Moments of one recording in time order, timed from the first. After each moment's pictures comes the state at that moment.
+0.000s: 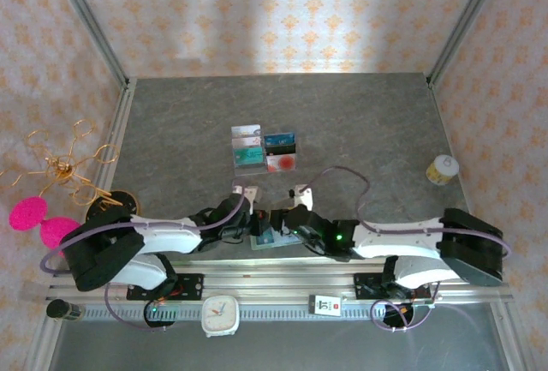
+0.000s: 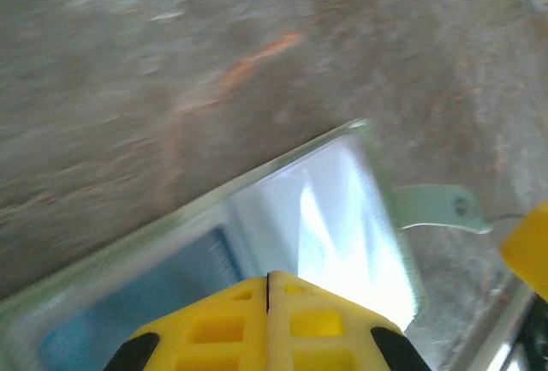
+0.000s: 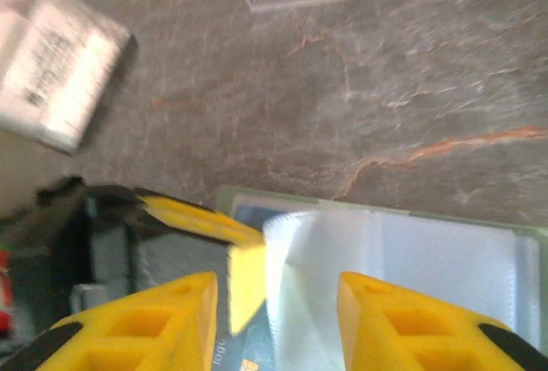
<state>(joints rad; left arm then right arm) -0.88 1.38 0.37 0.35 0.09 -0.85 1.21 1.26 0.51 0.09 0.40 0.92</state>
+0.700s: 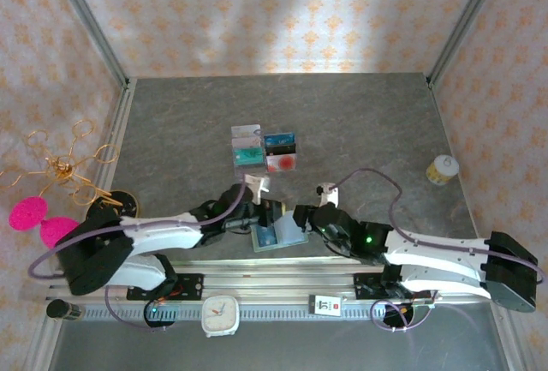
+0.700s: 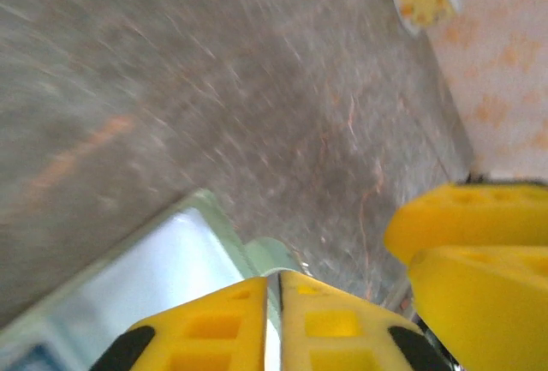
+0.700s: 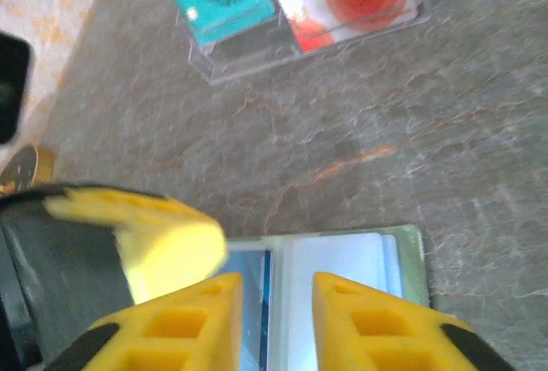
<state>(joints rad) -0.84 1.25 0.40 0.34 0.10 -0.83 1.10 1.00 0.42 -0.03 0.29 0.95</state>
